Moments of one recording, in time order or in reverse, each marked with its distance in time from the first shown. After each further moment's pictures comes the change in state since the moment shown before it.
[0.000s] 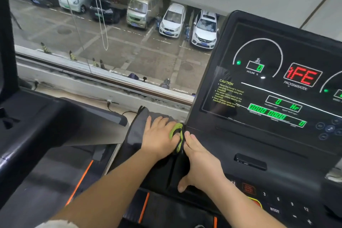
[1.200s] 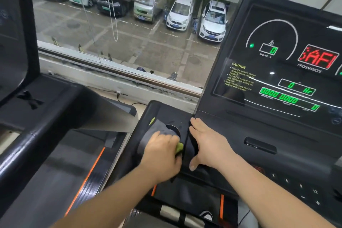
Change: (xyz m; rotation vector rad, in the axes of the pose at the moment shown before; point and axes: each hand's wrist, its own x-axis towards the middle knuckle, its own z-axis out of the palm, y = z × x) left_hand -0.116 -0.006 -0.004 -0.043 0.148 0.178; right_hand -0.005 -0.013 -0.006 -0.216 -0.057 -0.125
